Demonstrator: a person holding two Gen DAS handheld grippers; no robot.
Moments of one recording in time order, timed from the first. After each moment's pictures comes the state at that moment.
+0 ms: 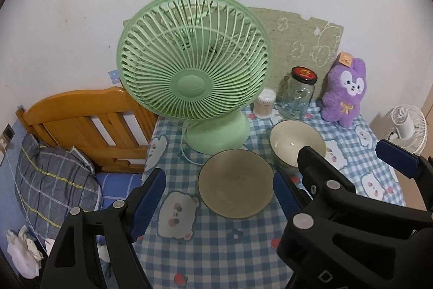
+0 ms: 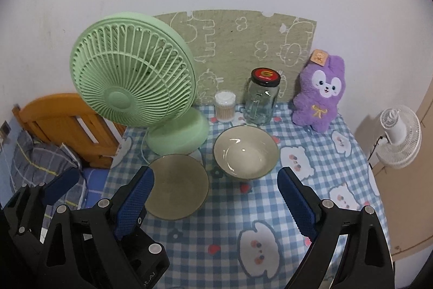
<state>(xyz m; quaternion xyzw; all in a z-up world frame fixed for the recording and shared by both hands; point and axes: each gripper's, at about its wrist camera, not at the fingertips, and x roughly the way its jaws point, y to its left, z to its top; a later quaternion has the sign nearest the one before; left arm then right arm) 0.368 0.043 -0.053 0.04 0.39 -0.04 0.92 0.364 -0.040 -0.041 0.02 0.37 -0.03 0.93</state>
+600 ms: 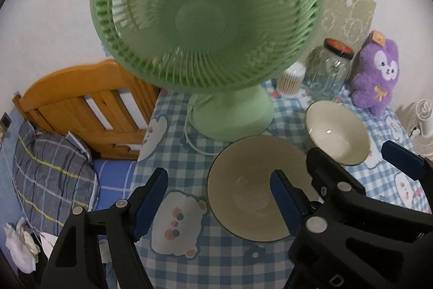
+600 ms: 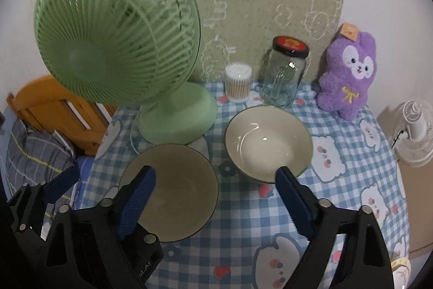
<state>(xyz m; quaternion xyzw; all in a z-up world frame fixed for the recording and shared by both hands) 0.423 0.055 -0.126 0.04 0.44 -0.01 0.90 0.424 -0.035 -0.113 0.02 0.42 -0.02 0.91</state>
